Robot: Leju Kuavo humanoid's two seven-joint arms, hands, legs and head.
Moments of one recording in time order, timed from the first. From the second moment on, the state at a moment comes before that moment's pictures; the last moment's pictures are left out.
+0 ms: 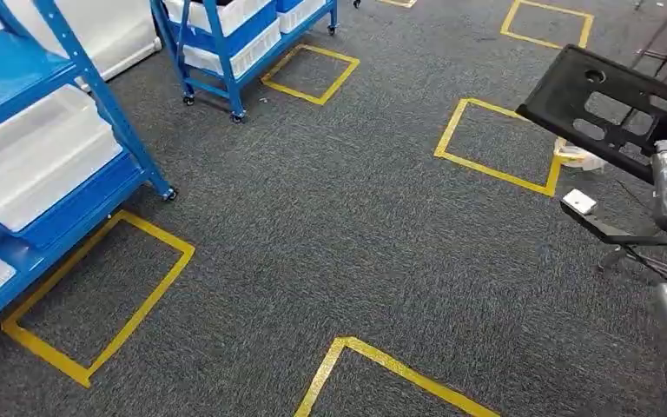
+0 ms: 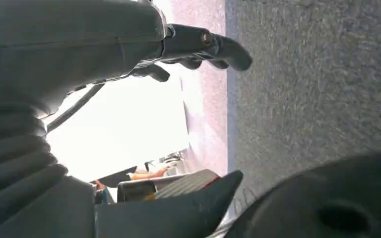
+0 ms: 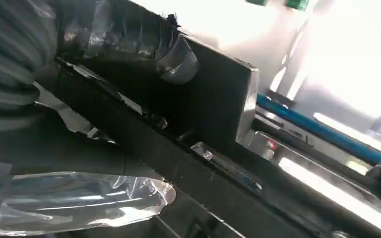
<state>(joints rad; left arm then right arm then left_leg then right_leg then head) 0.02 0.02 -1.39 0.03 1.52 0.23 0.14 -0.76 -0.57 0.46 -1.02 1.57 -0.14 0.11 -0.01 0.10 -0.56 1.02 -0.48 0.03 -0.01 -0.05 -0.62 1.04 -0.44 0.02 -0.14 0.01</state>
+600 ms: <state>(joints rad) 0.01 -0.01 -1.38 0.03 1.53 0.25 0.15 -0.70 -0.53 0.46 -0.99 1.57 -0.09 0.16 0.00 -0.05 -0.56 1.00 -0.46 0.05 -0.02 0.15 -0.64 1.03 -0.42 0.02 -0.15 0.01</state>
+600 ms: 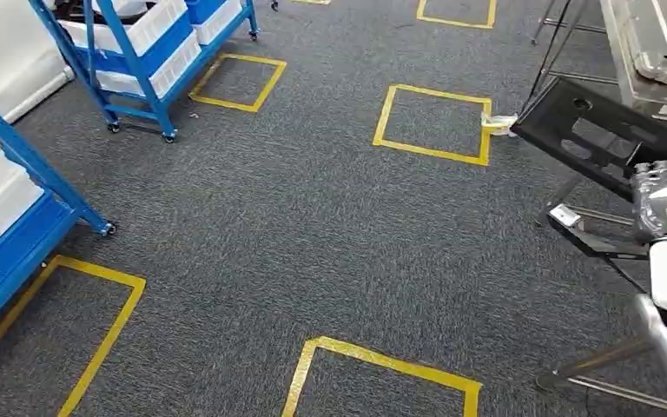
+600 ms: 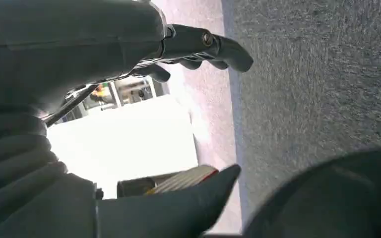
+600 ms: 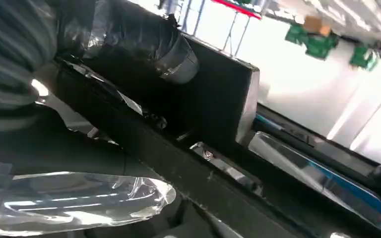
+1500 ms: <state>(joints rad) 0.01 -0.02 -1.37 0.03 1.52 0.25 0.20 -0.67 -0.49 0.46 -1.02 1.57 -0.07 0.16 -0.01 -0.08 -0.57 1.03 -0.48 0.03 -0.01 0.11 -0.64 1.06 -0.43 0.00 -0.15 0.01</state>
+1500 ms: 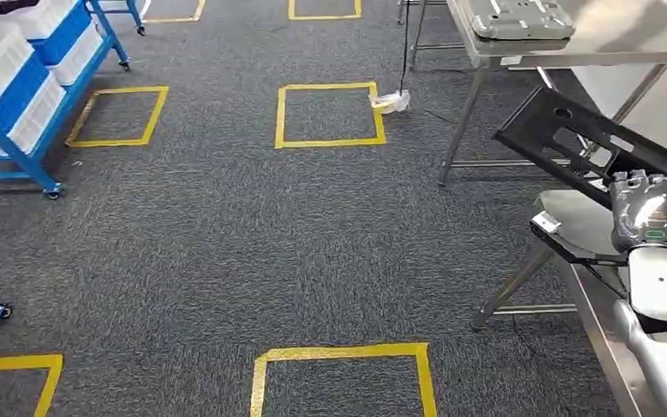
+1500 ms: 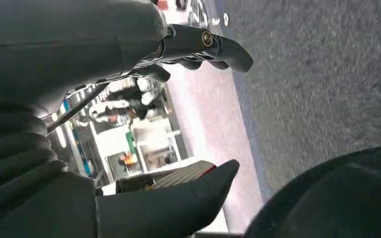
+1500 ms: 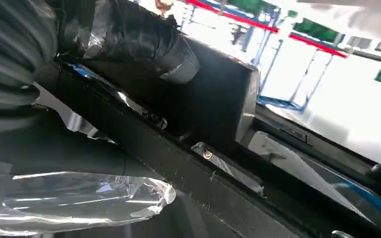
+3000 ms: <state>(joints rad) 0.03 -0.02 -1.37 0.04 1.51 0.21 0.10 -0.62 -0.53 0.31 -0.85 1.57 -0.08 0.10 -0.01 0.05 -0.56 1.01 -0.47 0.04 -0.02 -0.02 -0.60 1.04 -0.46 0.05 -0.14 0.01</state>
